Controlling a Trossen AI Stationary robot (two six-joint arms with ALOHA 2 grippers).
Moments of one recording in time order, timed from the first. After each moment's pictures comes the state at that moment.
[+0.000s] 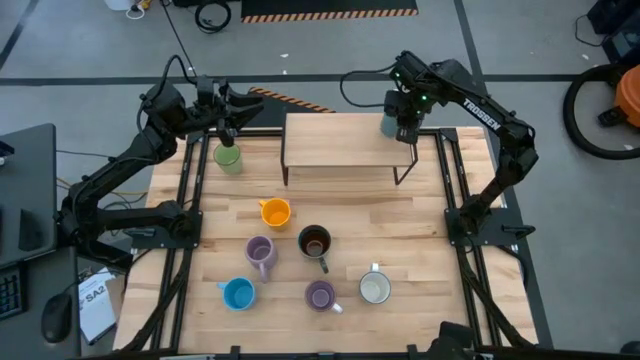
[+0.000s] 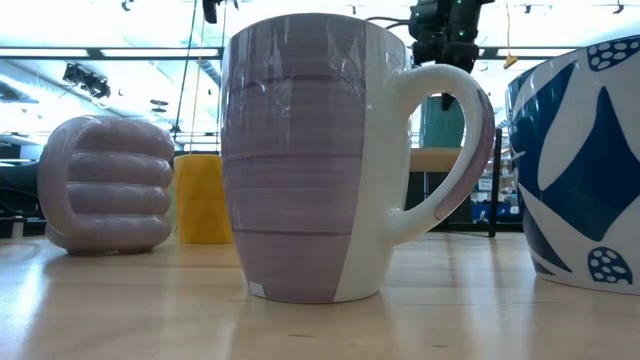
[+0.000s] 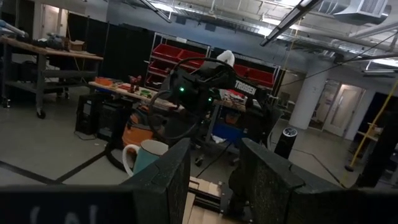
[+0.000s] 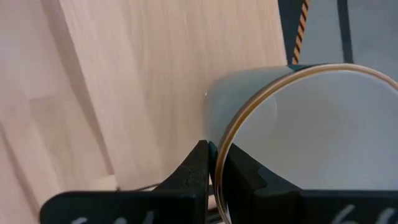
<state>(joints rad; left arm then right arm) 0.74 1.01 1.06 0.15 0.52 -0.33 -0.78 1.60 1.78 -1.42 0.00 -0.57</state>
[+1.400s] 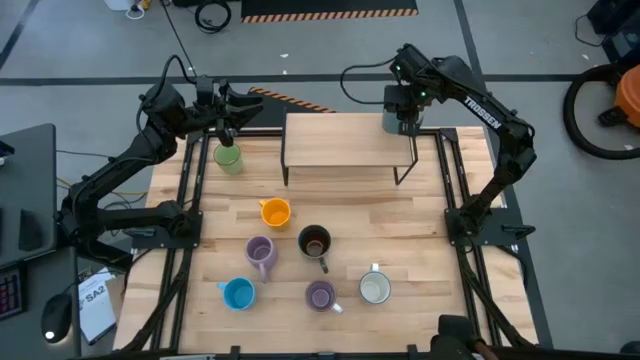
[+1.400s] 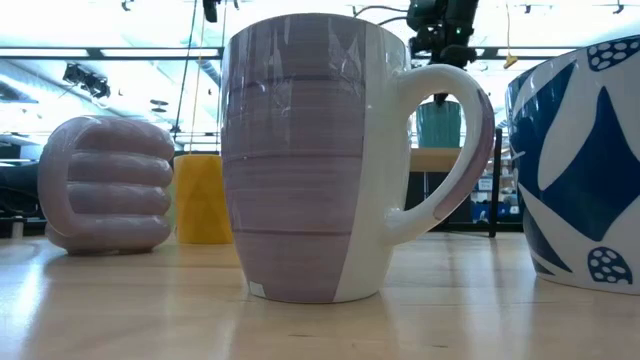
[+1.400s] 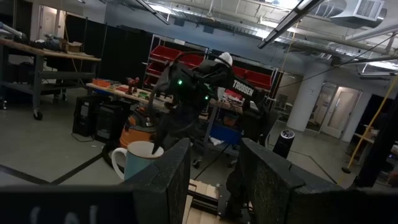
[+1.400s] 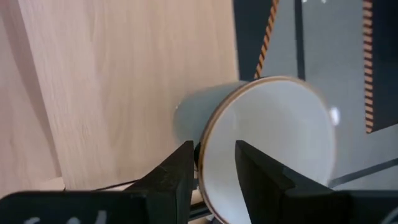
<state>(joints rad) 0.74 1.01 1.06 0.16 0.52 -0.34 -0.79 1.62 1.85 -1.38 0.09 -0.70</state>
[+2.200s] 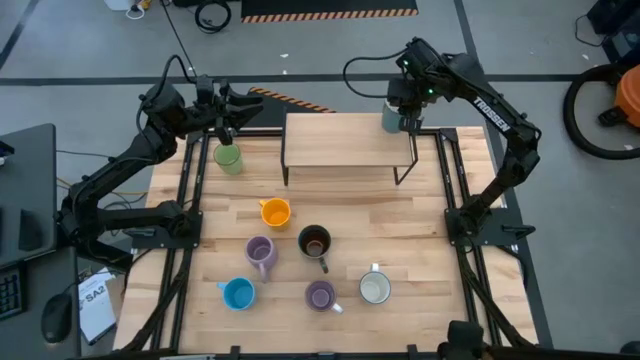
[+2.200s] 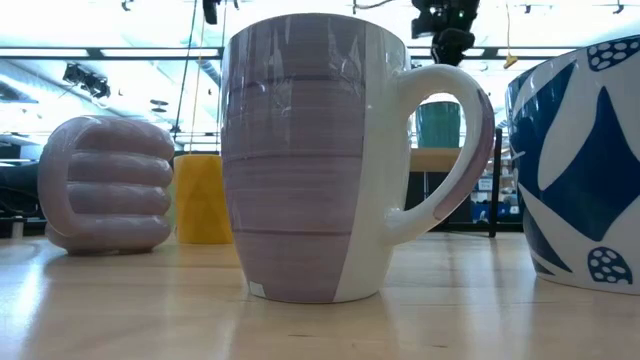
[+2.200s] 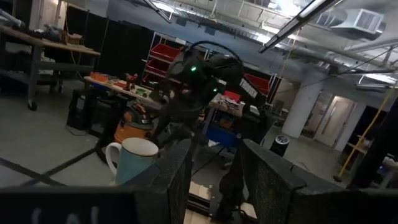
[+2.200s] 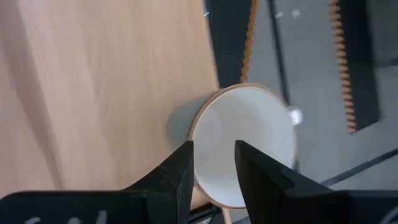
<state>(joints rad) 0.74 1.01 1.06 0.15 0.52 -0.42 -0.75 1.58 1.91 -1.38 0.11 -0.63</state>
